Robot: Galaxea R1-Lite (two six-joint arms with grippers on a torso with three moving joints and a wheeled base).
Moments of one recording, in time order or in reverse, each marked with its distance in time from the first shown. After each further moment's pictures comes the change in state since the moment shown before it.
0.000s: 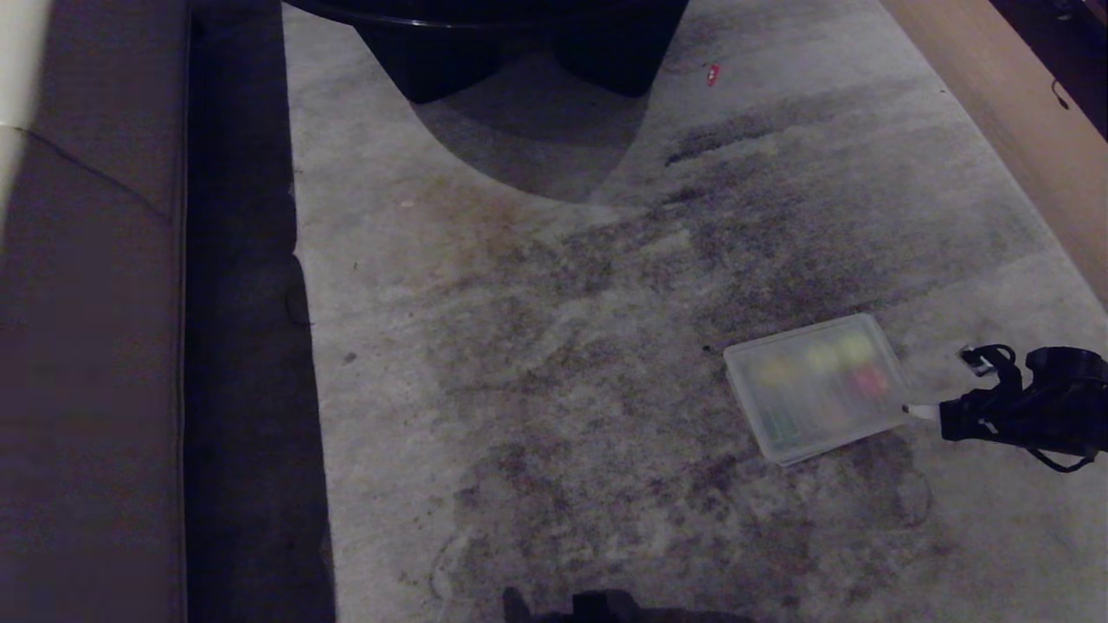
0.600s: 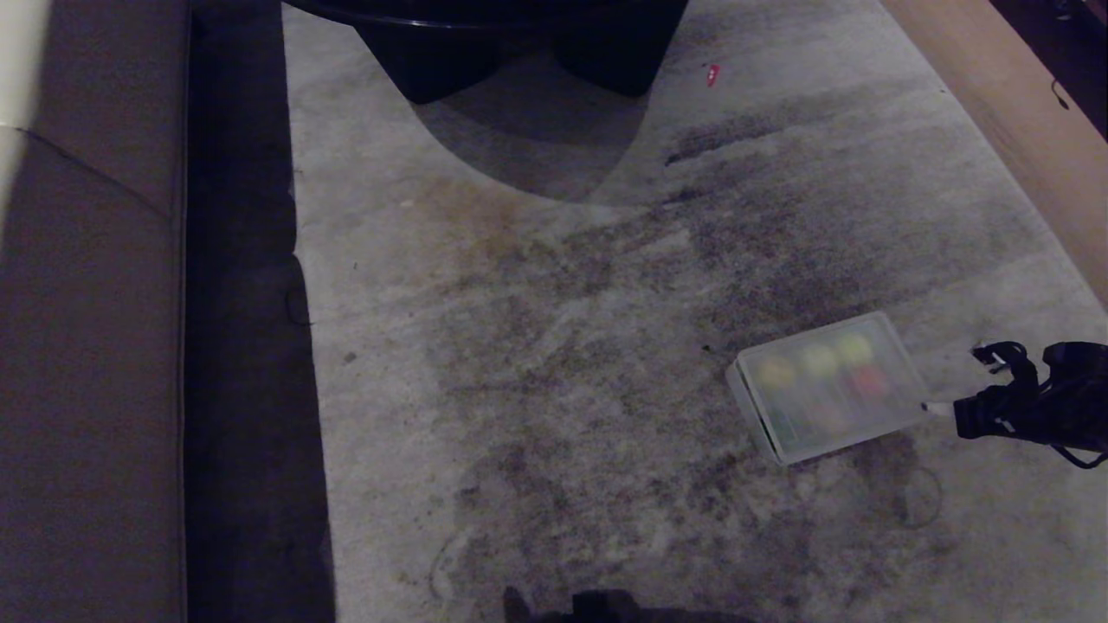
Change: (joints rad) left arm 0.000 0.000 0.000 0.000 0.000 0.000; right arm -0.027 -0.010 -0.026 0.026 -0.073 -0.067
